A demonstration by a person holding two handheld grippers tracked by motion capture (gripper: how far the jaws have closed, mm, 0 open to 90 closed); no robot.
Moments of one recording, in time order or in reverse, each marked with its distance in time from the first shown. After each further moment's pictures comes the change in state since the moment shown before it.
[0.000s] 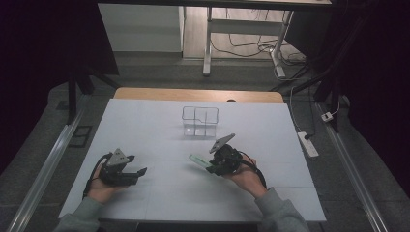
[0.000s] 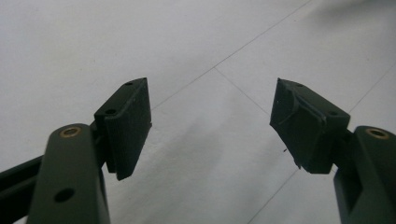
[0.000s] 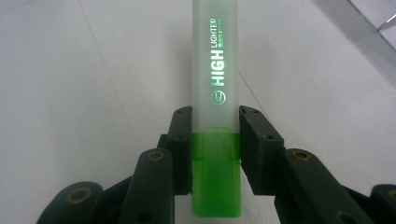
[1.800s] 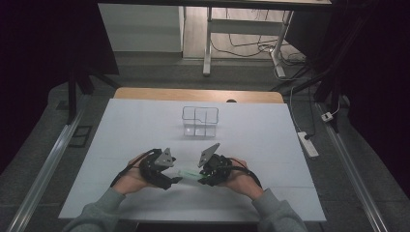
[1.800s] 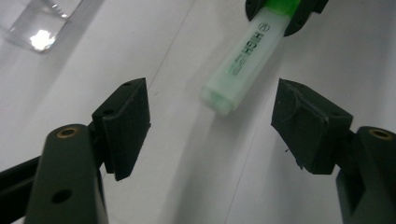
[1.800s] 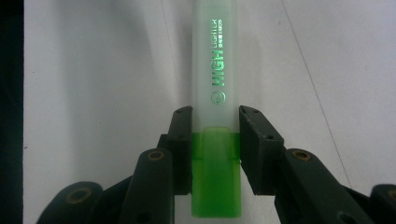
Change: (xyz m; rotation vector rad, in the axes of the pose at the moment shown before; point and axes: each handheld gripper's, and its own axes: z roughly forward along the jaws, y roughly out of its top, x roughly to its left) left arm -0.074 0.087 0.040 0.154 -0.258 0.432; right arm 0.029 0.010 0.018 0.067 0.111 -0.251
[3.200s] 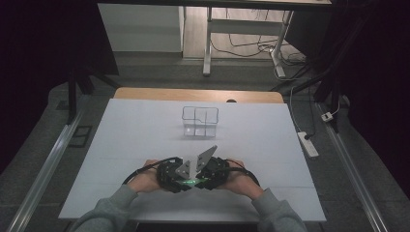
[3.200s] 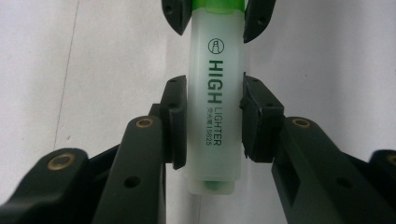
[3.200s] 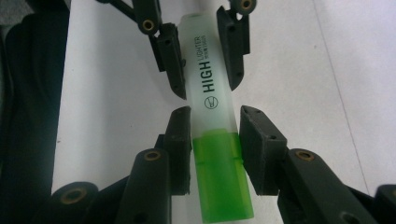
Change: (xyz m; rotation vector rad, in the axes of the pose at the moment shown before) left arm -0.017 0.023 0.037 0.144 -0.184 0.214; right arm 0.007 0.005 0.000 -0.027 0.071 -0.090
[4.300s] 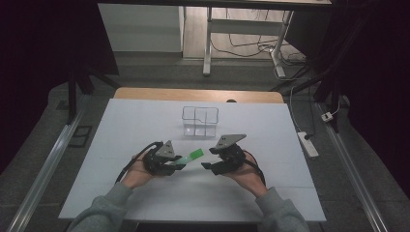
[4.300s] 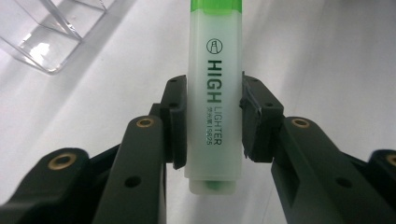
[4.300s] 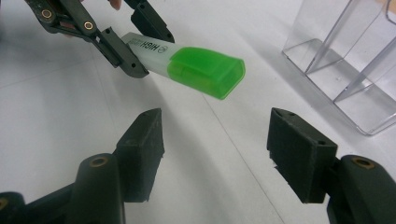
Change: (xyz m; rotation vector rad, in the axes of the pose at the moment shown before) left arm 0.026 -0.031 -0.028 -0.248 0.188 -0.271; right arm -0.023 -0.025 -0.036 -0.305 -0.261 0.296
